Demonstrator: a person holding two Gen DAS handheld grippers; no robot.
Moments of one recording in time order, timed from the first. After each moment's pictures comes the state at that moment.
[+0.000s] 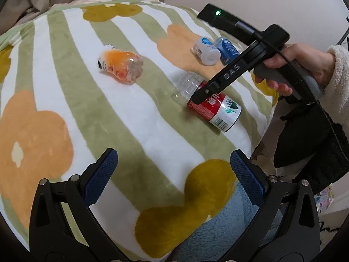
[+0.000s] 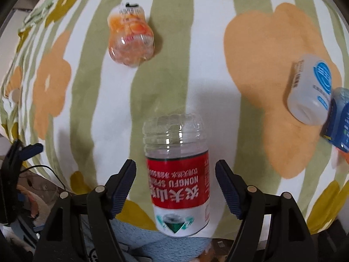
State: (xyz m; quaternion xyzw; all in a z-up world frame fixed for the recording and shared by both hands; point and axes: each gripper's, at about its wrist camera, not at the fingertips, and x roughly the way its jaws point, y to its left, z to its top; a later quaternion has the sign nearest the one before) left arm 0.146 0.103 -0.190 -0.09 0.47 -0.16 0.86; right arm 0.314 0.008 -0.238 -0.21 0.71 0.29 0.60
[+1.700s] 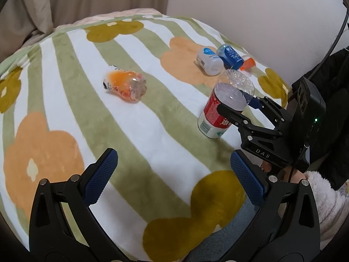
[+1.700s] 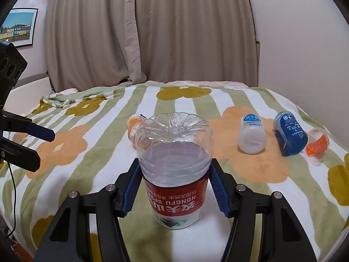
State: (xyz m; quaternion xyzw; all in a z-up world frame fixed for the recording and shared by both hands) left arm 0.146 0.087 -0.174 -0.04 0.44 -0.13 0.89; right arm 0.178 -0.105 -0.214 -0.05 0.25 0.30 0.92
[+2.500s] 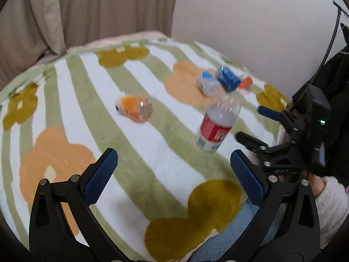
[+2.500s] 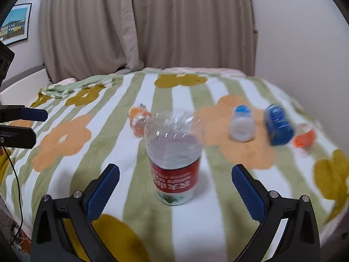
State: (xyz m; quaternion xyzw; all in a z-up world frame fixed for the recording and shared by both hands) left arm 0.105 0.077 -0.122 -0.03 0.36 -0.09 0.93; right arm 0.156 -0.128 -0.162 -0.08 0.29 0.26 0.92
